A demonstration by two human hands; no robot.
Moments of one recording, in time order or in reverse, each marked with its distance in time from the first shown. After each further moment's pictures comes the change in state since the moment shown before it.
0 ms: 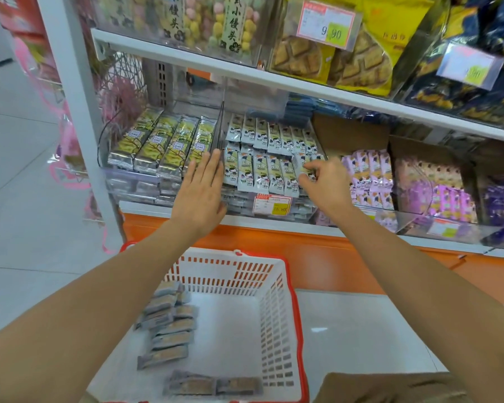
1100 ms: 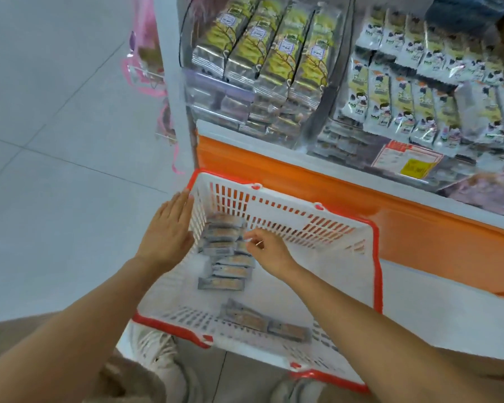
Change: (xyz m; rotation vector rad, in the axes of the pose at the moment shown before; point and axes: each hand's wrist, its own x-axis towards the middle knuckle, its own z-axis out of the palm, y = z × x) left_hand -0.199 -0.119 0.145 -0.207 -0.387 -0.269; right_hand -0.206 -0.083 0.234 0.407 -1.031 0.117
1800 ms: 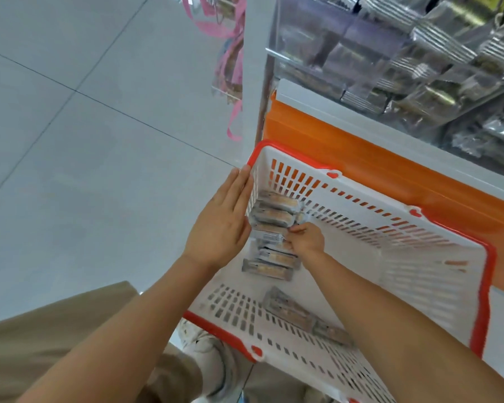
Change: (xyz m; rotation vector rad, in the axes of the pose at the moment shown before) left_hand 0.004 -0.012 0.025 -0.190 0.115 0.053; right_hand 0.098 0.047 0.085 0.241 0.133 0.555
